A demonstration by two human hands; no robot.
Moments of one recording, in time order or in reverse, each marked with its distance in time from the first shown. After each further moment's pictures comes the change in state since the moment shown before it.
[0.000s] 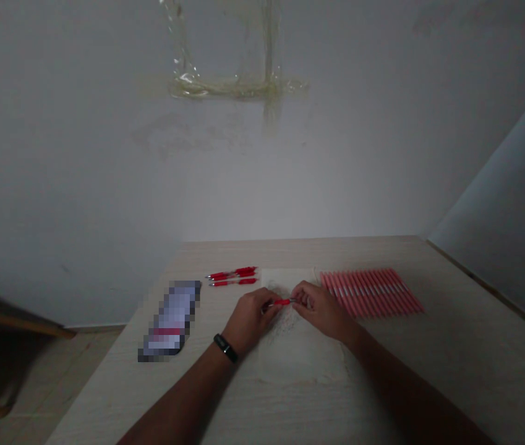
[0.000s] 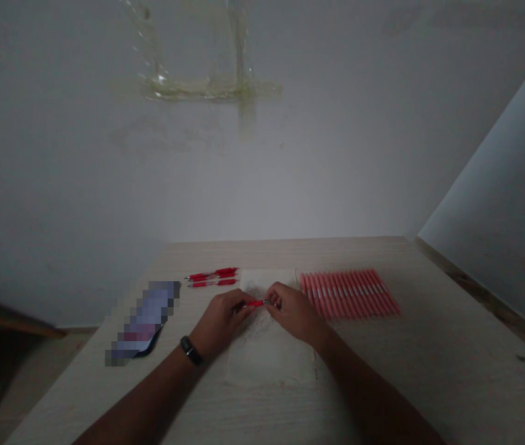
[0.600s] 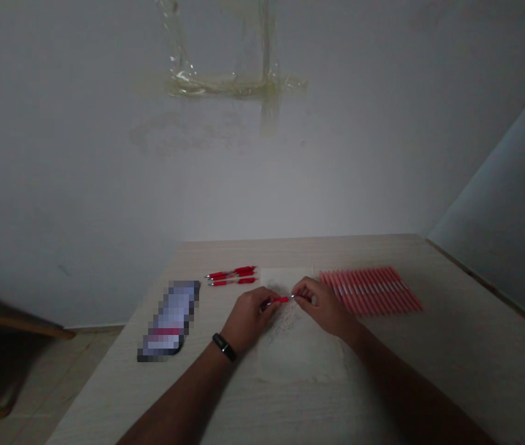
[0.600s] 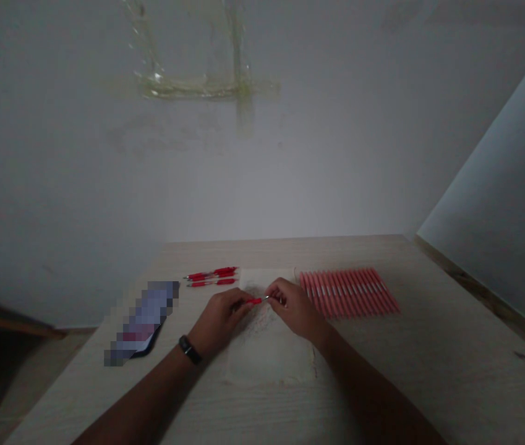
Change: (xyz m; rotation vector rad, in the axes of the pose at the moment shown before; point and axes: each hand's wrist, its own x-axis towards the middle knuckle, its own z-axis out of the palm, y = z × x) left_hand 0.000 0.001 -0.002 0.019 -0.016 -0.008; right_hand 0.002 0.004 -0.001 0.123 0.060 -0.018
